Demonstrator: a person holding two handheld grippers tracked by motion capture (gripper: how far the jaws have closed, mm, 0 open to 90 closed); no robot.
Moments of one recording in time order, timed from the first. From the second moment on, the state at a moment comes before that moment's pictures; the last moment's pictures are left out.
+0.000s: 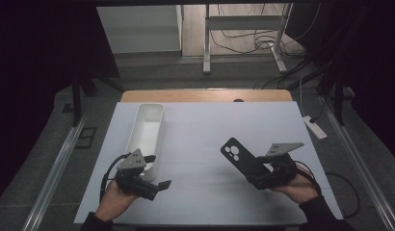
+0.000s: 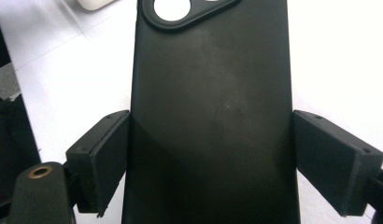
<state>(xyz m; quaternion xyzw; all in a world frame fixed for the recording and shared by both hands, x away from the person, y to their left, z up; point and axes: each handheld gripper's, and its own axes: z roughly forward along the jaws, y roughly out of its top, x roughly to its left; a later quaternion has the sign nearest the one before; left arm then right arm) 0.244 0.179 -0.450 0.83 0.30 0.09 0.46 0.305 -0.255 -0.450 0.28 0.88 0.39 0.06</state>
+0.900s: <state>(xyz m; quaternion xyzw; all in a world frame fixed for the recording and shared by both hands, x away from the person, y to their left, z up) 0.273 0.148 -0.443 0.83 0.24 0.05 0.50 0.290 -0.231 -0.451 0.22 0.88 0.42 0.02</state>
